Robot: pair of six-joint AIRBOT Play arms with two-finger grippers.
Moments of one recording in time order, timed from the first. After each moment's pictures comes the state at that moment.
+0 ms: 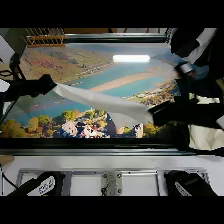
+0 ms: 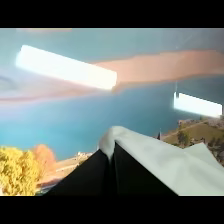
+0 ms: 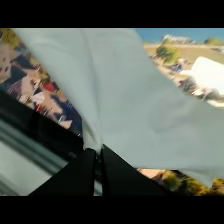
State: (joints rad) left arm 0.20 -1.20 1.15 0.95 -0.98 -1.48; right arm 0.32 -0.76 1.07 -1.15 1.22 1.43
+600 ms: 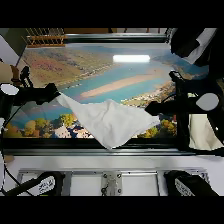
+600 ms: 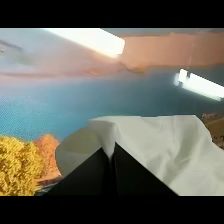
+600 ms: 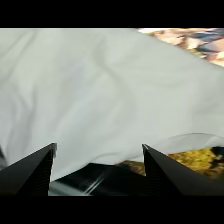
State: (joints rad) left arm 0.22 -1.28 1.09 0.95 -0.97 -1.48; right arm 0.03 -1.04 0.98 -1.07 1.15 1.41
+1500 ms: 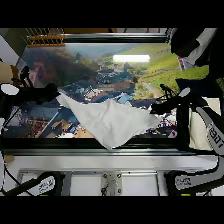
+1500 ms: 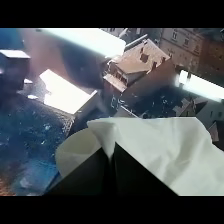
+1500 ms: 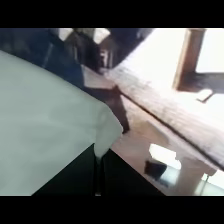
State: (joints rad) left arm 0.22 -1.28 1.09 0.95 -0.96 -1.48; right arm -0.12 -1.63 1.12 -0.99 1.09 1.09
